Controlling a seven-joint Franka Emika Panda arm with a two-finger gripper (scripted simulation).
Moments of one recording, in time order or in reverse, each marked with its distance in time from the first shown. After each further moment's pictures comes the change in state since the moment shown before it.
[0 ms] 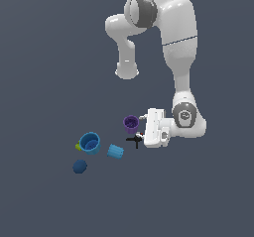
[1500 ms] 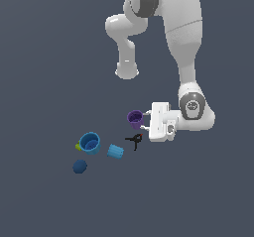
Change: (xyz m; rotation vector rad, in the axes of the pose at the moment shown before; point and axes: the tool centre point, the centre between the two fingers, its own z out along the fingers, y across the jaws) arm -0.032 -0.016 -0.027 -0.011 0.005 -0.002
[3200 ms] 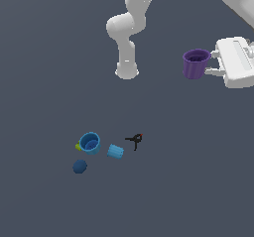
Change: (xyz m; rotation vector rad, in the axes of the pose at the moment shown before) arm -0.206 -0.091 -0.255 0.013 -0.007 -0.003
